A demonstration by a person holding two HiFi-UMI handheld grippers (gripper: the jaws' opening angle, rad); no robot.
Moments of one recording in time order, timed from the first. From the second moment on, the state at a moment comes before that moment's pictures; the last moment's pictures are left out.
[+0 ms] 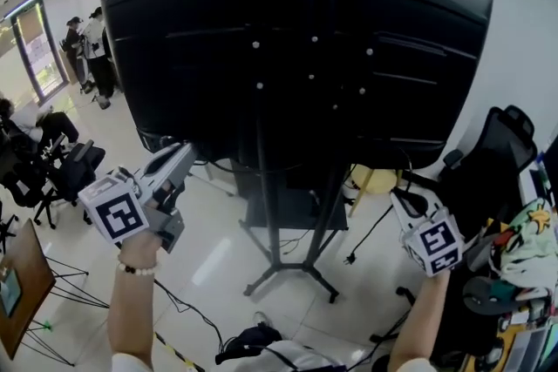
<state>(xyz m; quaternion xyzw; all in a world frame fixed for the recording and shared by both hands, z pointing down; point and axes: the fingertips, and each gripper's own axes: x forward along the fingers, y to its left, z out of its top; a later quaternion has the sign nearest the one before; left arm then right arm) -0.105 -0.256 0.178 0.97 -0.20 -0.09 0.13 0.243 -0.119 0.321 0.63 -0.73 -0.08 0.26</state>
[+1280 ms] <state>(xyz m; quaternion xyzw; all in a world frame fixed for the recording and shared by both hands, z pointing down) -0.087 -0.254 0.171 0.98 -0.10 -0.12 0.12 0.314 -0.286 0.063 0.63 -0.75 0.13 -0.16</state>
